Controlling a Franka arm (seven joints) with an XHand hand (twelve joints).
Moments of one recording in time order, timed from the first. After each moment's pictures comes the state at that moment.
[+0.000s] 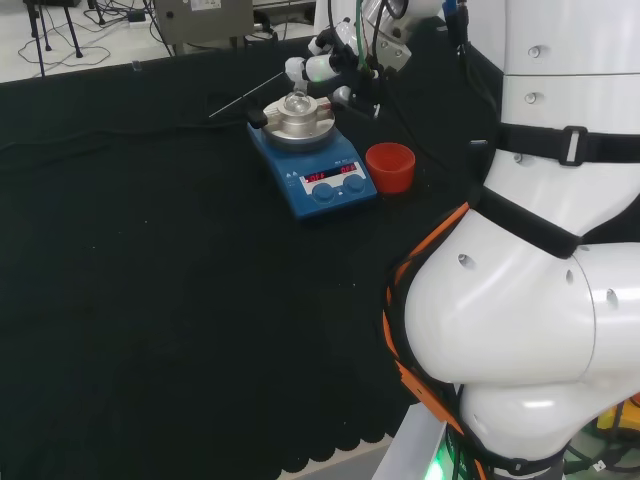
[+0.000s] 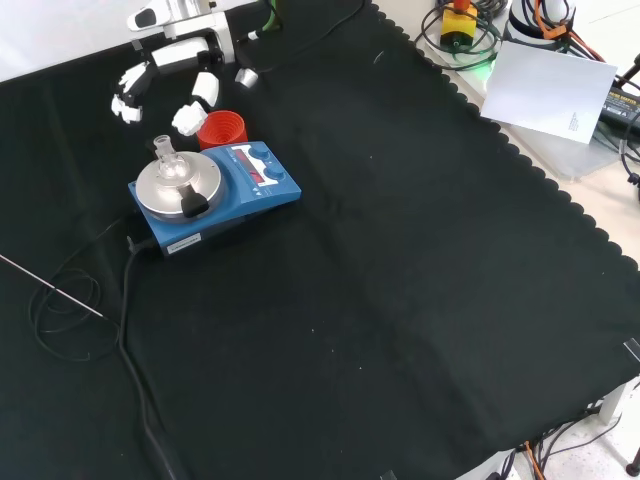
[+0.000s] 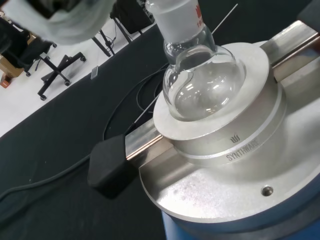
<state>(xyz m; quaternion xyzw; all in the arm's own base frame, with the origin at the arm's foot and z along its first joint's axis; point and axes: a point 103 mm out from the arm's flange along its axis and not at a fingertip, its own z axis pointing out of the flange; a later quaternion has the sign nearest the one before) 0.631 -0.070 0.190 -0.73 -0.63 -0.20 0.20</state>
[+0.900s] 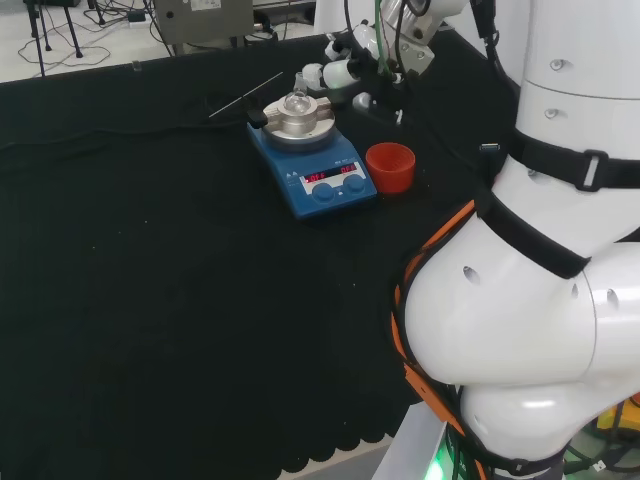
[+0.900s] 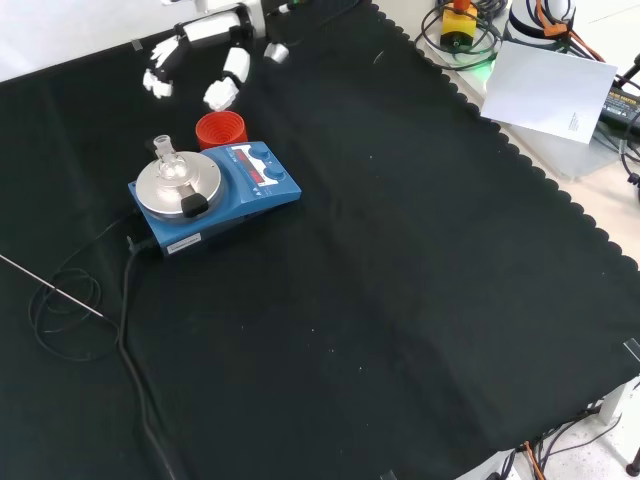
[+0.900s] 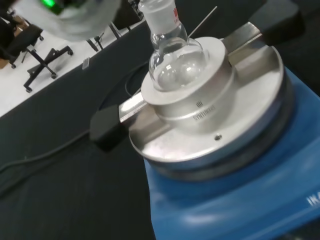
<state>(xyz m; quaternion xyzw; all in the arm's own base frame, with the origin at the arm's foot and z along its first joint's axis) 0.565 -0.079 0.212 -0.74 -0.62 -0.18 0.19</state>
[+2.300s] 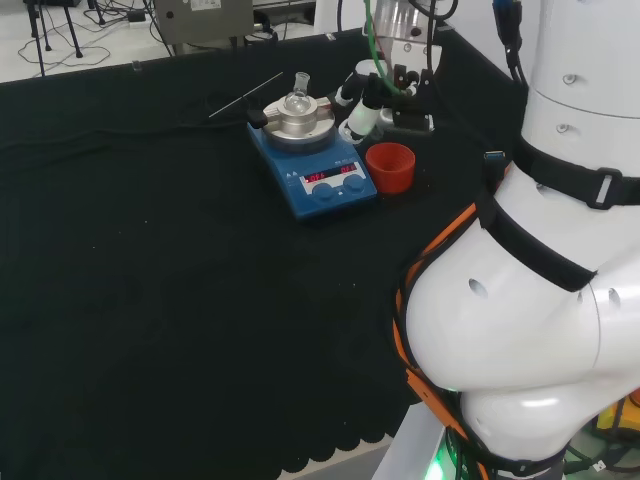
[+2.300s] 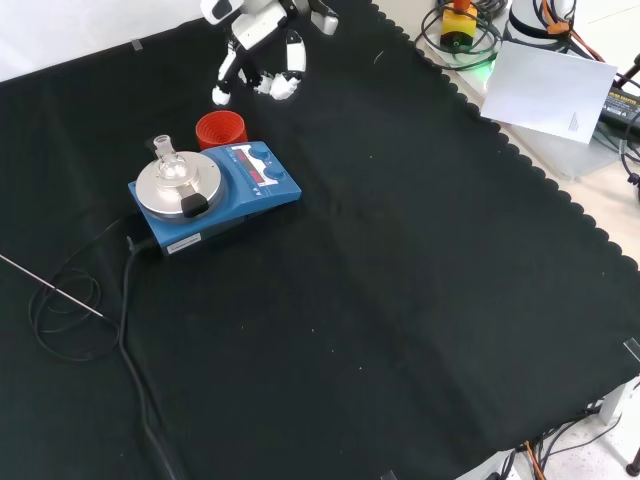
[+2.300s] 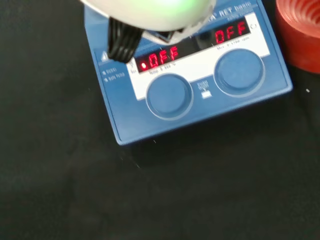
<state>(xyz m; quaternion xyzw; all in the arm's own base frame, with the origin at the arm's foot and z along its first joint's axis) 0.471 -0.072 0.218 -0.73 -0.64 0.06 0.24</state>
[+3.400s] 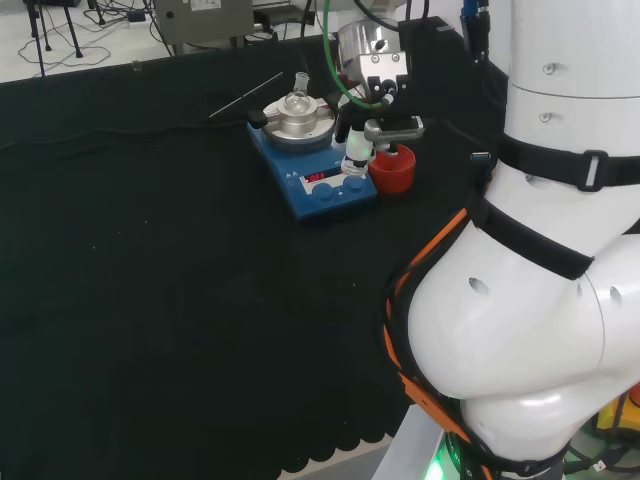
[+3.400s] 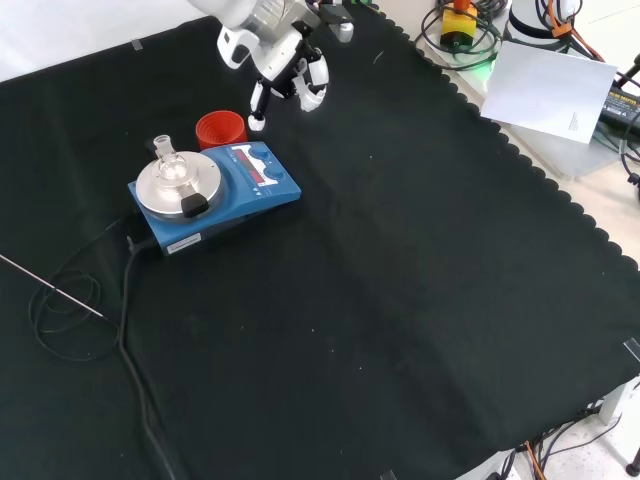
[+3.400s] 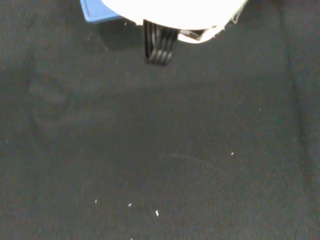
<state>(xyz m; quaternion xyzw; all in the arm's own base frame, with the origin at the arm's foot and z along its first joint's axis) 0.445 -0.047 0.205 -0.69 -0.62 0.23 0.28</state>
